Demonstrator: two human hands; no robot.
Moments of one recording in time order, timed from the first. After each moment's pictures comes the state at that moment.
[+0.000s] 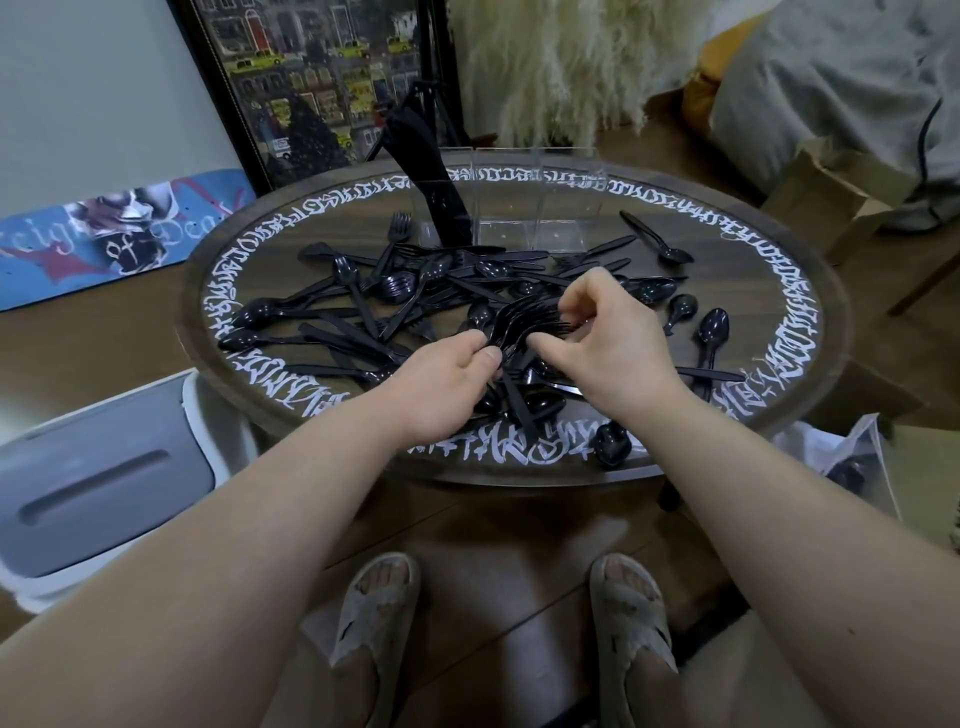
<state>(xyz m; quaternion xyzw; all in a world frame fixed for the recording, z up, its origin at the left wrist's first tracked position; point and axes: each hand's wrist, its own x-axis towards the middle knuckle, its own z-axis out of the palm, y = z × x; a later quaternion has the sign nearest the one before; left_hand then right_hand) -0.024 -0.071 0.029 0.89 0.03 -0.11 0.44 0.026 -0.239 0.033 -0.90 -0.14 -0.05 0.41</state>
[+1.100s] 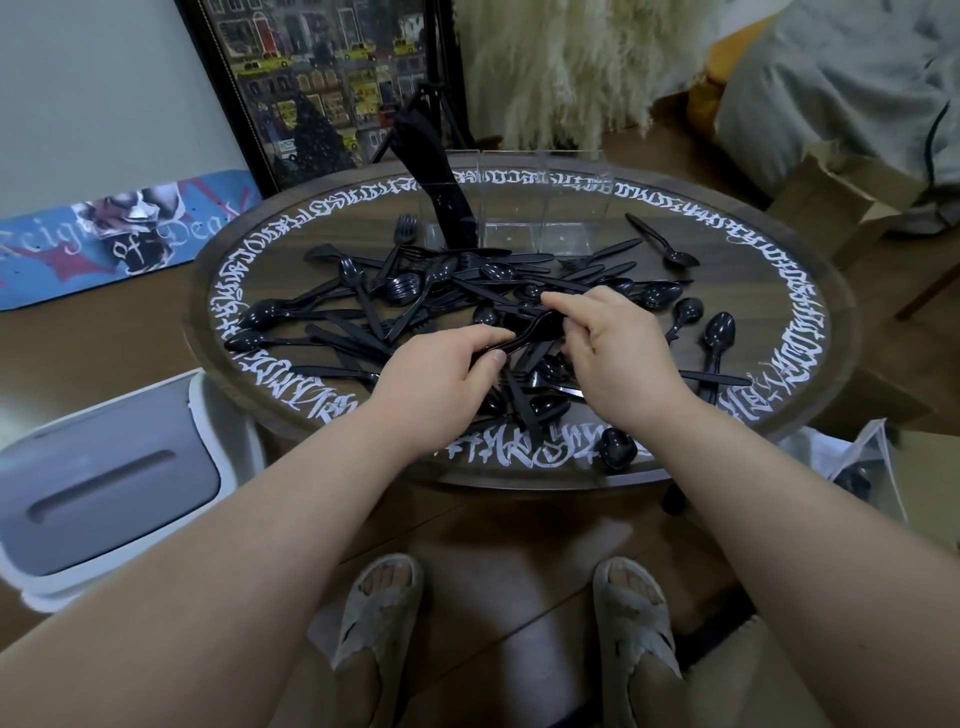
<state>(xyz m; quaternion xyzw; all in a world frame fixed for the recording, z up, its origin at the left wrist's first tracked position) -0.032 -0.071 0.035 0.95 -0.01 0.04 0.30 0.026 -0.240 0.031 -0.91 -0.23 -0.07 0.32</state>
